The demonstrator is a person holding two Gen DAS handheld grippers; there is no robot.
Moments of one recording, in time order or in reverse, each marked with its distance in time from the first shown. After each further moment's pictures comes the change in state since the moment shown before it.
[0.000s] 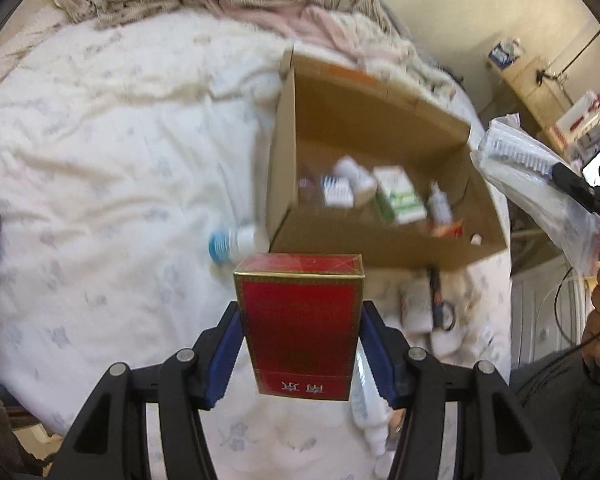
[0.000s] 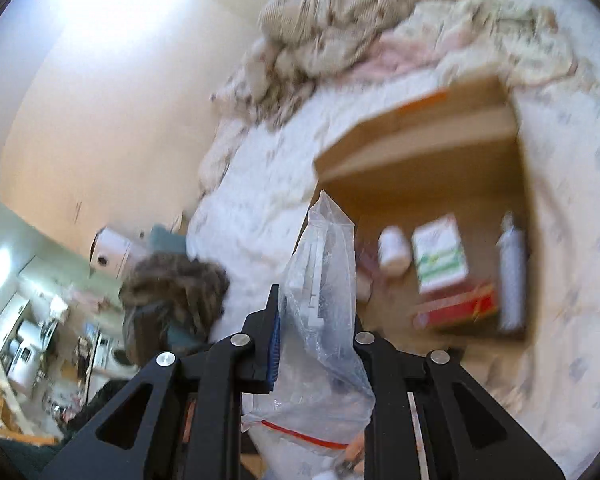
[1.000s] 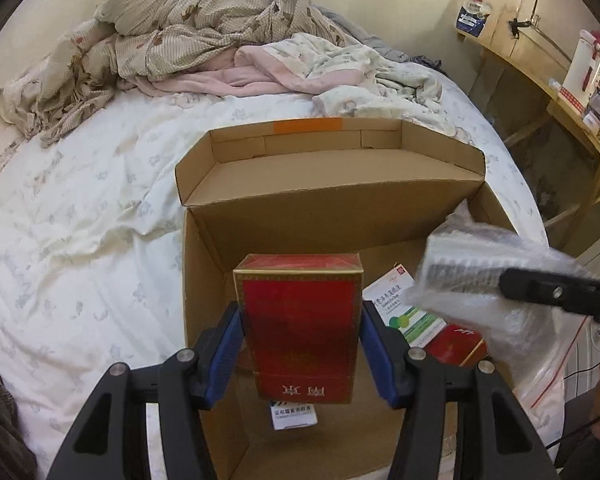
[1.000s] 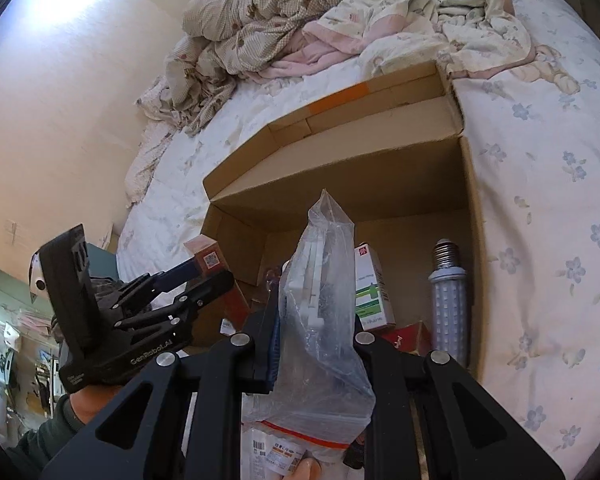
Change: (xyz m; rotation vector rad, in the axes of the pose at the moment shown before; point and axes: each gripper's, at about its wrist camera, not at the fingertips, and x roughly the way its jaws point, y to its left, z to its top) left arm 0.084 -0.073 0.121 0.275 -0.078 0.124; right arm 0.059 -0.065 0.034 0.076 0.040 -0.237
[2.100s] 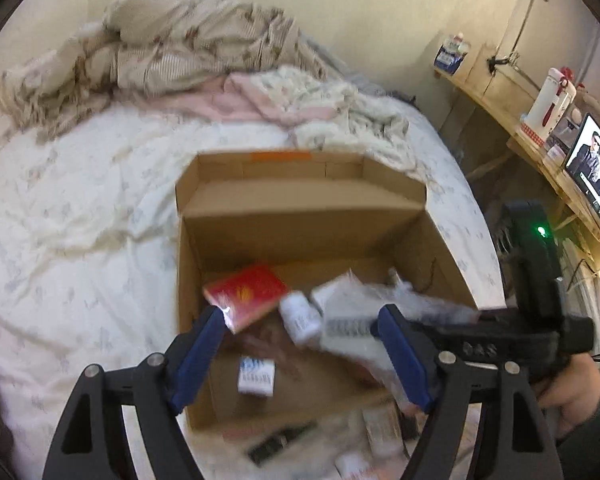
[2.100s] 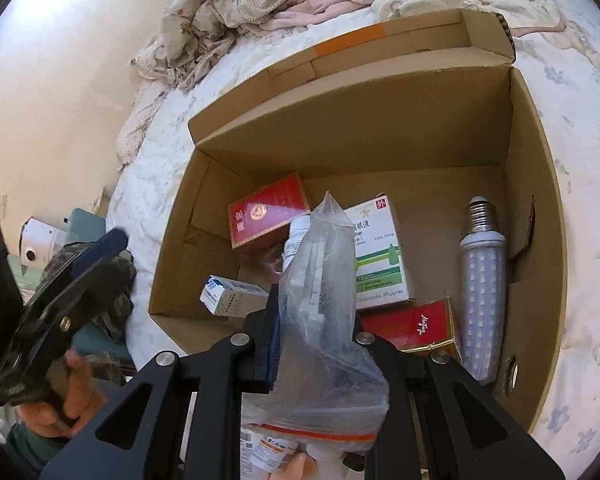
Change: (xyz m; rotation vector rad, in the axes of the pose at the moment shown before) left arm -0.060 -0.005 -0.019 -0.064 -0.069 -0.130; right arm 0.037 0.002 -0.019 -0.040 0.130 -0.030
